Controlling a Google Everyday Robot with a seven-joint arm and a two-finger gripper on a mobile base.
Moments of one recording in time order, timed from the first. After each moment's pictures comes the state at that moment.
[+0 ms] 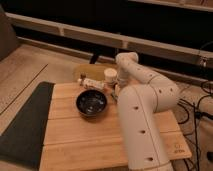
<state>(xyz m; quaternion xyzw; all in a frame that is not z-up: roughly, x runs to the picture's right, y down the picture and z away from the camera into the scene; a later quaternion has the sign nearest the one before) 0.105 0.030 0.981 -0.37 0.16 0.43 0.80</state>
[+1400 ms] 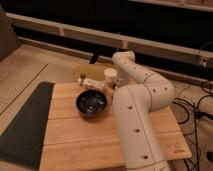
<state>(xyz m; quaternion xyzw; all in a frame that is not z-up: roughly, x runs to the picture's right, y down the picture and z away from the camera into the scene) 0.127 0.043 0.959 -0.40 0.22 0.43 0.78</state>
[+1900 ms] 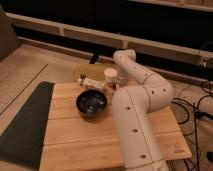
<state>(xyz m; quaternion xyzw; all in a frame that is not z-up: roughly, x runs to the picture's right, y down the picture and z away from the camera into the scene) 0.114 0.026 0.969 -0.38 0.20 0.42 0.79</state>
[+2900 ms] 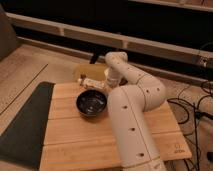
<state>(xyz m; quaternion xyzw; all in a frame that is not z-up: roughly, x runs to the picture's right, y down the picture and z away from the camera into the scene) 0.054 0.044 0.967 -0.43 0.14 0.39 0.80</state>
